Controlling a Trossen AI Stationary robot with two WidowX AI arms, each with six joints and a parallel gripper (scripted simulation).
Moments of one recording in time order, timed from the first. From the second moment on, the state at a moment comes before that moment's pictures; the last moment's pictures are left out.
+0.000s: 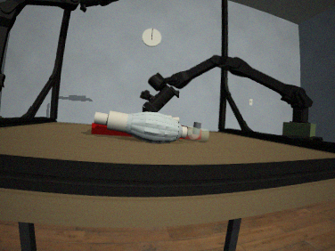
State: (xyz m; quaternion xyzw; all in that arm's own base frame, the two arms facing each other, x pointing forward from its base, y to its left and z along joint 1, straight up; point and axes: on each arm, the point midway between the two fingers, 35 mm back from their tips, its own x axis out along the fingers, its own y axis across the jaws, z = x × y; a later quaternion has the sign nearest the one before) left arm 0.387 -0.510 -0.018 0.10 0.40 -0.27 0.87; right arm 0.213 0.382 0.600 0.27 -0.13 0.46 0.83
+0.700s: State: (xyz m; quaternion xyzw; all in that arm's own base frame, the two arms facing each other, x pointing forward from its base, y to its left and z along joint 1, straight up) left arm 0.387 -0.510 -0.018 0.10 0.40 -0.27 0.87; right arm 0.160 0.288 0.703 0.33 -0.30 0.46 0.77
